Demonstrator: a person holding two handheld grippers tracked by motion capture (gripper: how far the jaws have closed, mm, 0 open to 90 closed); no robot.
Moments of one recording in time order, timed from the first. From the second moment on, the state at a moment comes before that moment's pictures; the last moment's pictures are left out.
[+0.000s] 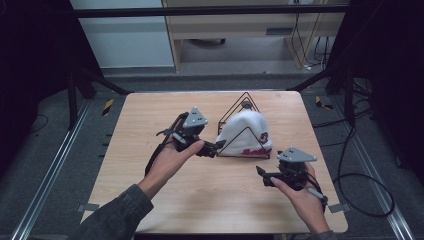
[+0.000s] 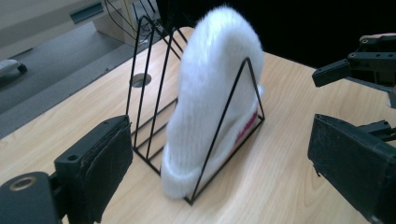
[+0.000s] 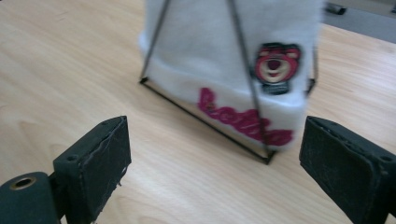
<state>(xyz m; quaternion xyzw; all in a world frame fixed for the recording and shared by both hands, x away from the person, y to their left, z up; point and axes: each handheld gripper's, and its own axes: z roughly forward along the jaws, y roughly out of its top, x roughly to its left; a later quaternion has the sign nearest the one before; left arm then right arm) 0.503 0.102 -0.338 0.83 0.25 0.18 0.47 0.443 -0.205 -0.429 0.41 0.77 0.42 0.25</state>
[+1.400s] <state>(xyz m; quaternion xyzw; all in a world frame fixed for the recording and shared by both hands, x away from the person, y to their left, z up) 0.471 0.272 -0.480 0.81 0.40 0.19 0.38 0.459 -0.100 -0.479 0.33 0.85 0.38 0.15</state>
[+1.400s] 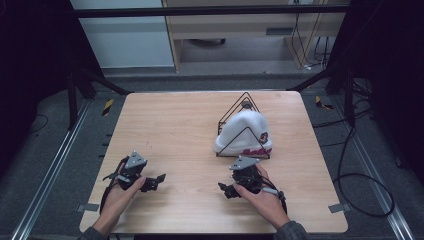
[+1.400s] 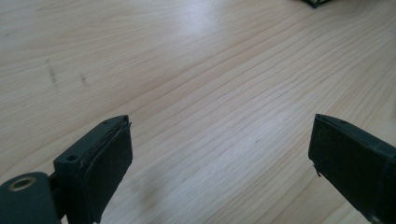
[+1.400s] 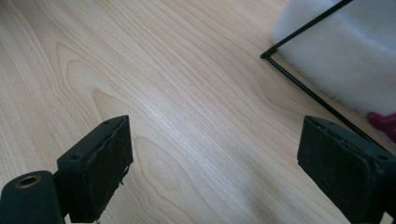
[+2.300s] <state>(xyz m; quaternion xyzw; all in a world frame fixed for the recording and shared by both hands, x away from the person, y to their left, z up) 0.483 0.301 -0.508 0.80 0.46 0.21 0.33 0.482 -0.074 -0.512 0.39 0.83 0.36 0.18</state>
